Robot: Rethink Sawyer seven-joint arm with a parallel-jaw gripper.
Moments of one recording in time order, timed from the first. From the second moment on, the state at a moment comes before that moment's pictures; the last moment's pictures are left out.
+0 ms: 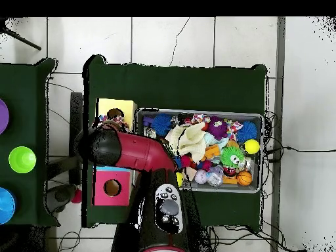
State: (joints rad) arm 0.02 -0.68 0.01 1.70 0.31 0.35 1.67
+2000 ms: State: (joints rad) arm 0.05 -0.66 0.01 1.70 0.46 0.26 1.67
